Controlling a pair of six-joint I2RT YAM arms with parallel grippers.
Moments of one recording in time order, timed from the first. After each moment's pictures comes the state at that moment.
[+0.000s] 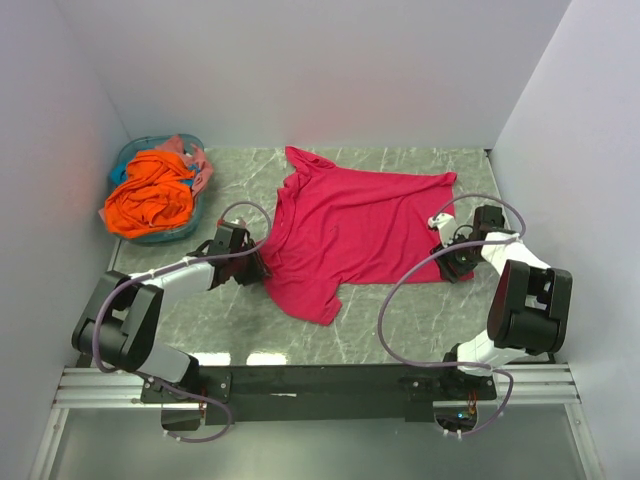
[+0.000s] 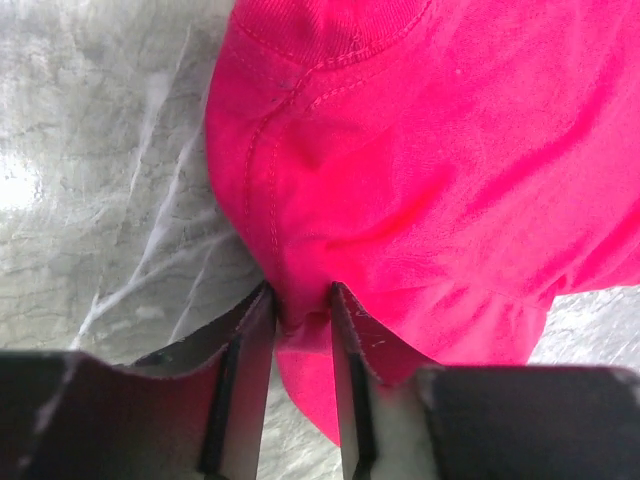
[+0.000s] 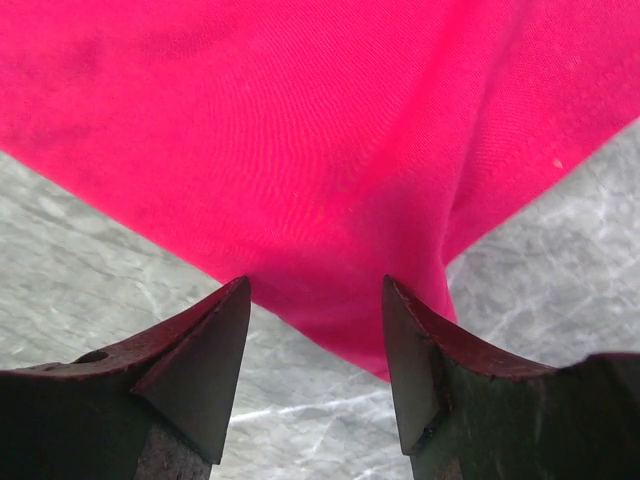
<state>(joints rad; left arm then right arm) -0.37 1.46 0.64 -0.09 0.14 -0.78 -0.25 1.53 0.84 -0.56 -0.34 -0.90</state>
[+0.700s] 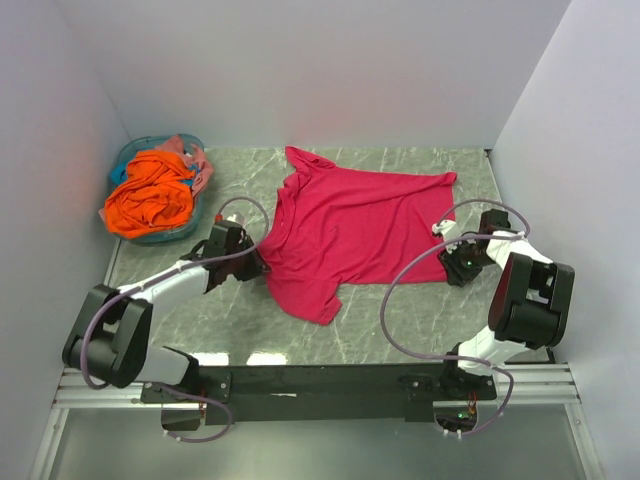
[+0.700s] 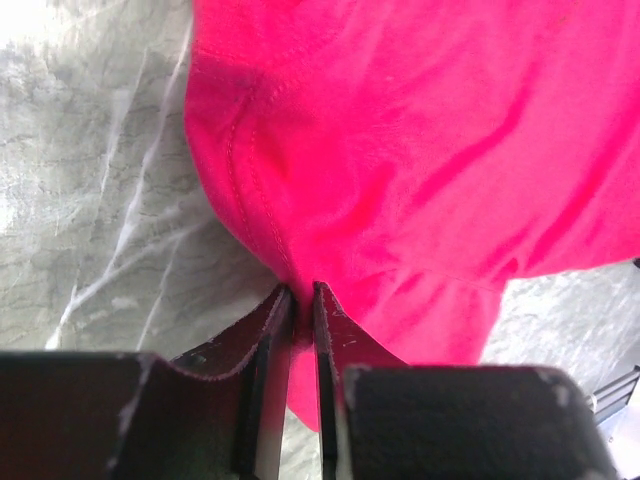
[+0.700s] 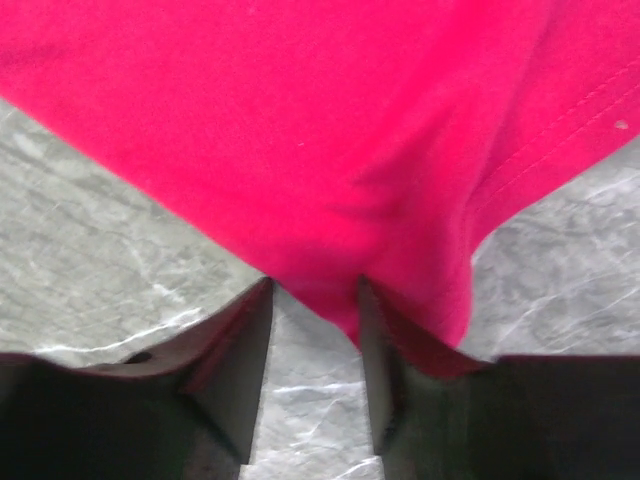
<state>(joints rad) -0.37 1.38 0.63 -0.08 0.15 -0.78 -0.31 1.57 0.86 -0.63 -0.36 -1.00</state>
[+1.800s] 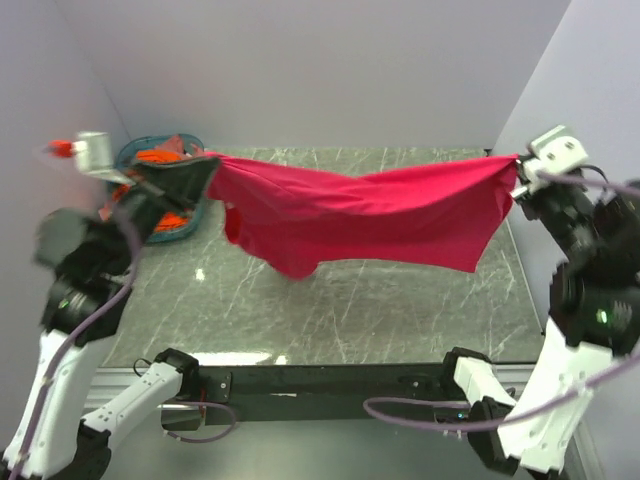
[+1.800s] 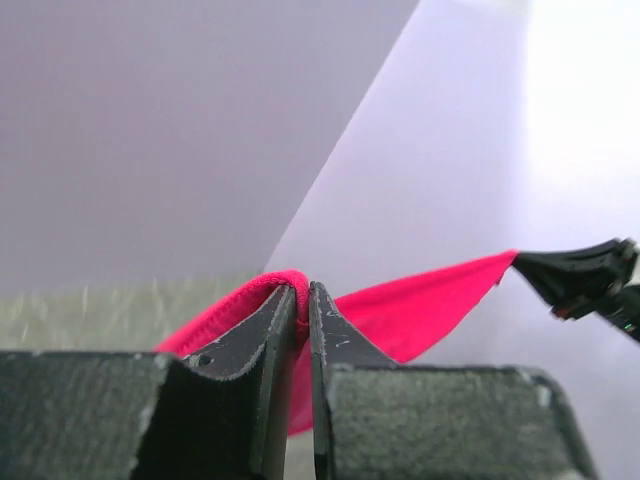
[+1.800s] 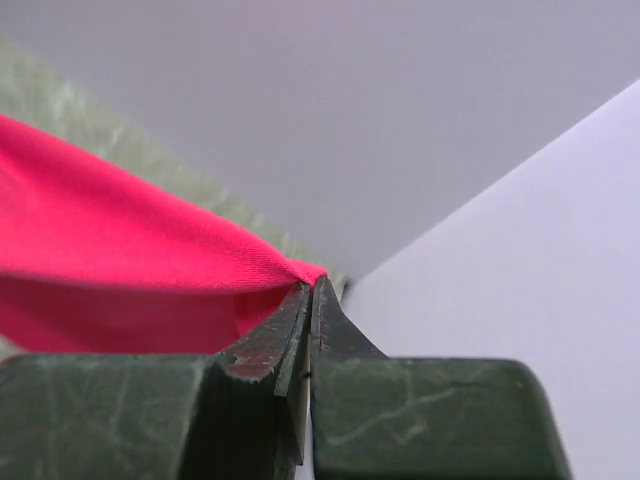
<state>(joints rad) -0.37 0.80 1.32 -0.20 0.20 -0.65 -0.31 0.97 1.83 -0.92 -0.57 -0.63</state>
